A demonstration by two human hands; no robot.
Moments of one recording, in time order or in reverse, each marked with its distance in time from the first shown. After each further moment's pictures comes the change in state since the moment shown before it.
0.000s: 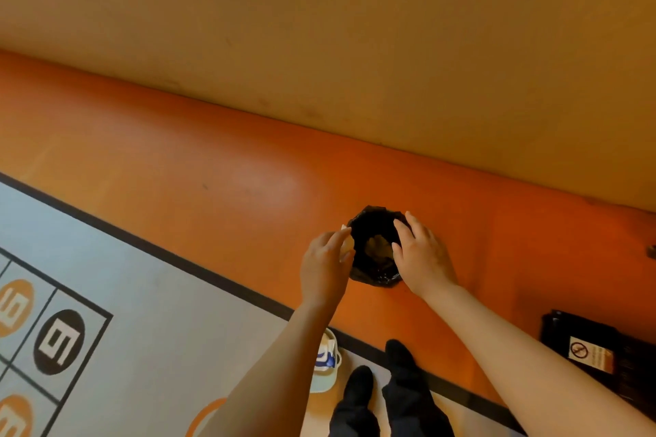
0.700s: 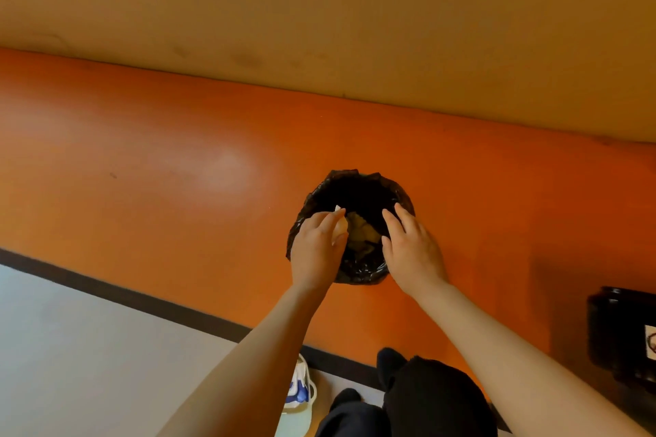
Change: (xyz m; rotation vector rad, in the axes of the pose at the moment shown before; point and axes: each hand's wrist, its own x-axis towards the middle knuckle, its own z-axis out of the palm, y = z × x) left_hand 0.061 -0.138 0.255 -0.019 -0.073 0.123; right_hand 0.099 0.113 0.238 0.061 0.054 0.084
